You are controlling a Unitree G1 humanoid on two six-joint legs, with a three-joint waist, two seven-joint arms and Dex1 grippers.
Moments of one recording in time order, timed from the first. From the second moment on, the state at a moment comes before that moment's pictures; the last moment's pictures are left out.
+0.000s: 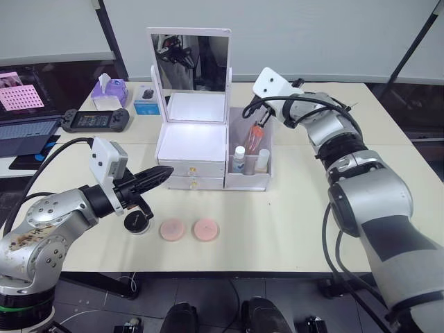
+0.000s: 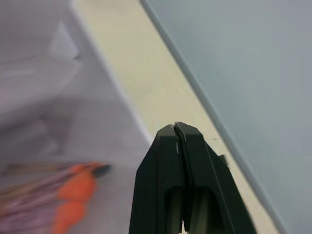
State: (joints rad) left arm -0.19 0.75 0.30 -0.51 -0.76 0.70 -0.68; right arm -1.46 -0.35 0.24 1.31 -0.35 -0.14 0.45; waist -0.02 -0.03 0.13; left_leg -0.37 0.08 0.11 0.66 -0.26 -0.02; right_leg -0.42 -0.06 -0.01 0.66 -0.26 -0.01
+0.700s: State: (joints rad) left arm -0.22 0.75 0.29 -0.51 -0.75 0.70 -0.68; right arm -1.39 -0.27 0.28 1.36 -0.42 -0.13 0.49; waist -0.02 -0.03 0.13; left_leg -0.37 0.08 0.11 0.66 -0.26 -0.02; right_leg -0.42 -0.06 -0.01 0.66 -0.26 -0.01
